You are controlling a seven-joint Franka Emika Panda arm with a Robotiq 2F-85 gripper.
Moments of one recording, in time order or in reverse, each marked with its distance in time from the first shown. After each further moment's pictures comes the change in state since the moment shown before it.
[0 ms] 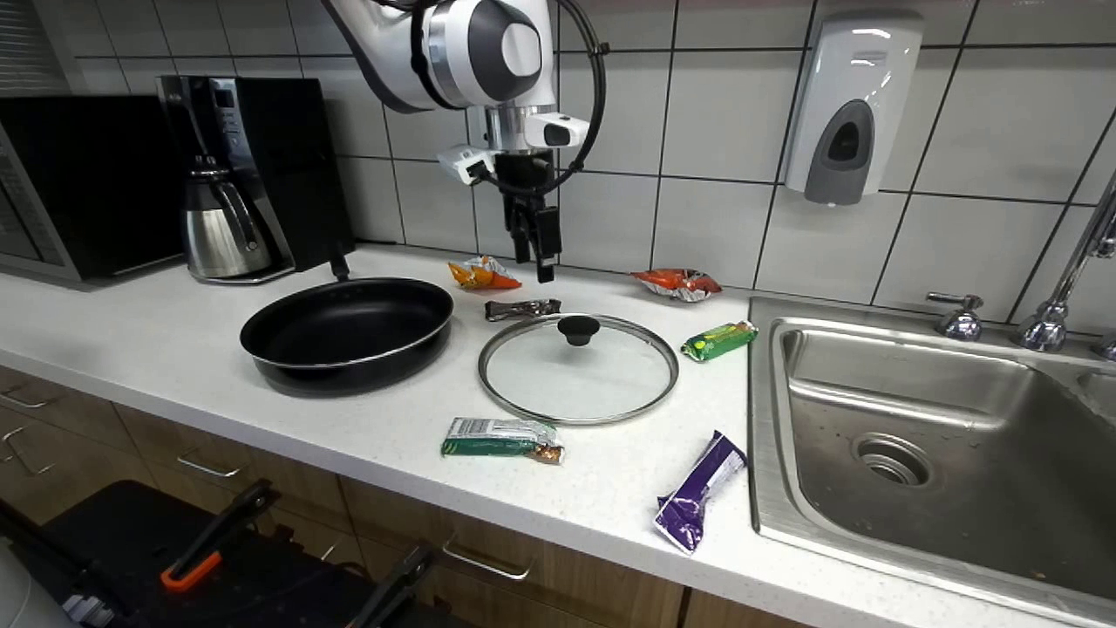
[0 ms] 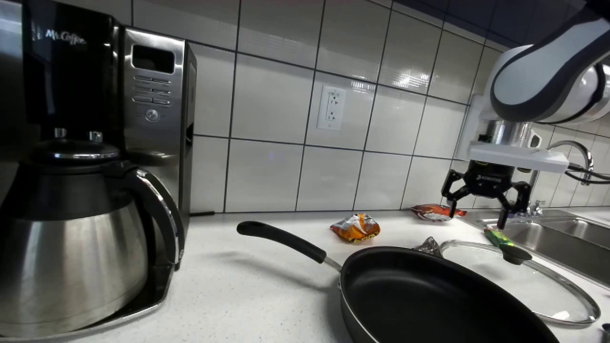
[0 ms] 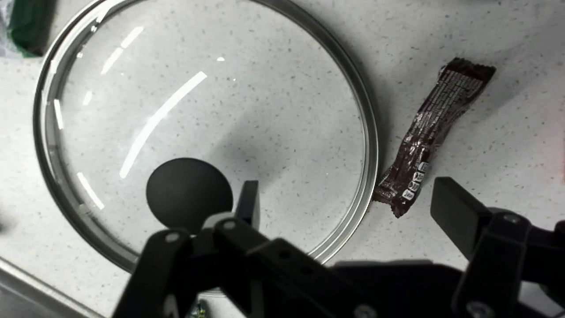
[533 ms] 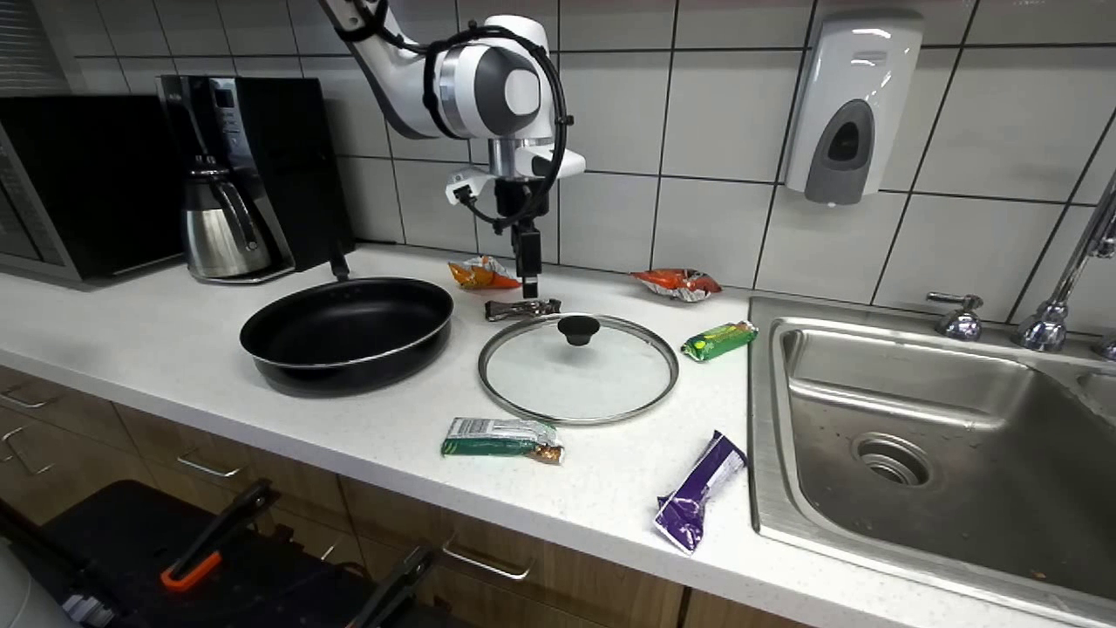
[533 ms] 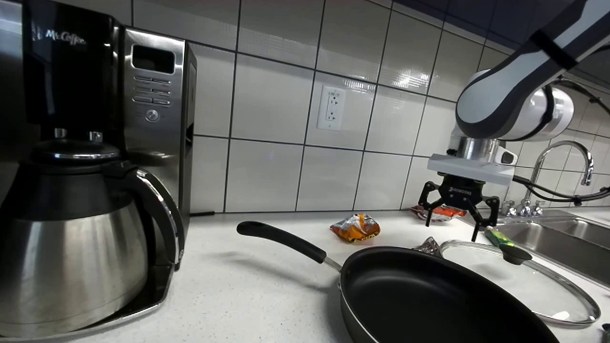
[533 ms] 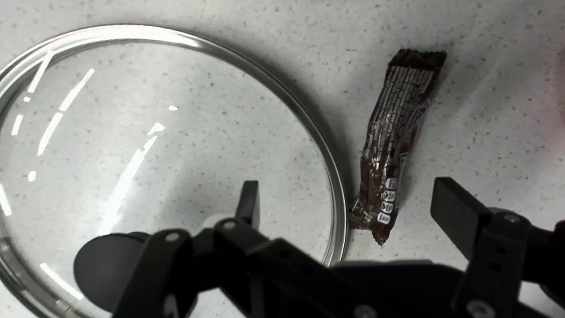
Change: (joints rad) arm 0.037 0.154 0.000 0.130 0.077 -0.013 0.209
